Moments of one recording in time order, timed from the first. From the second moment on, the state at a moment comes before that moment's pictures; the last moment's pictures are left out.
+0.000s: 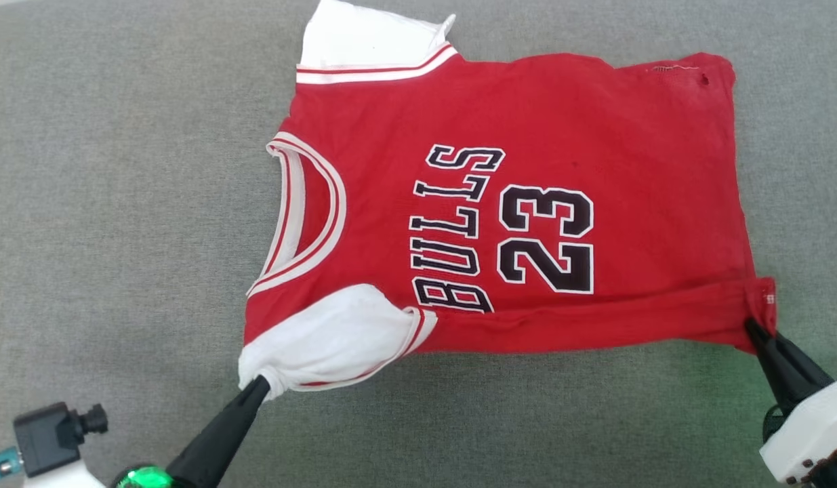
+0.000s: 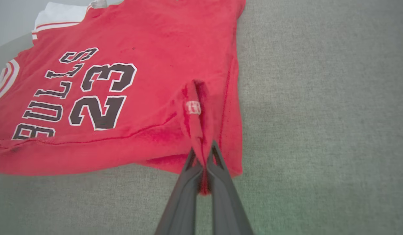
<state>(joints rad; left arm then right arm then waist) 0.07 0.87 -0.58 -0.40 -1.54 -0.13 -0.26 0.09 -0.19 -0.19 -0.30 0.47 0.13 0.52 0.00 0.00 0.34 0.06</state>
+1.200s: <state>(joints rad) -0.56 0.77 -0.72 0.10 -1.43 -0.13 -0.18 -0.22 -0.05 -0.18 0.01 0.27 0.13 0.24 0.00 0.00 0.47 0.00</state>
